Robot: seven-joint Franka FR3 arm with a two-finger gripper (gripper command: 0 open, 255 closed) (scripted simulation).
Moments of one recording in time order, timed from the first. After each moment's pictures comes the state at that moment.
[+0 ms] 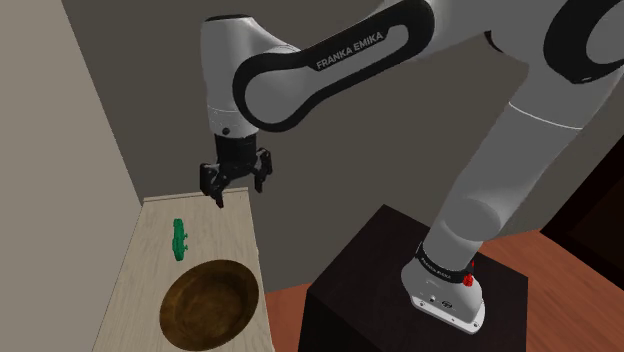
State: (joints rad) arm -0.01 -0.09 0.65 -2.16 0.08 2.09 0.78
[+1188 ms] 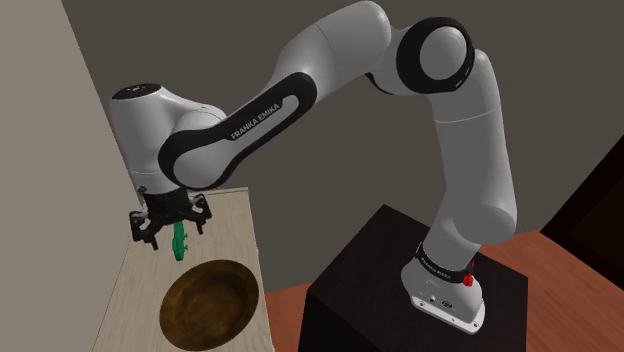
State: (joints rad) arm 0.21 0.53 0.59 -1.72 -0.34 2.15 1.23
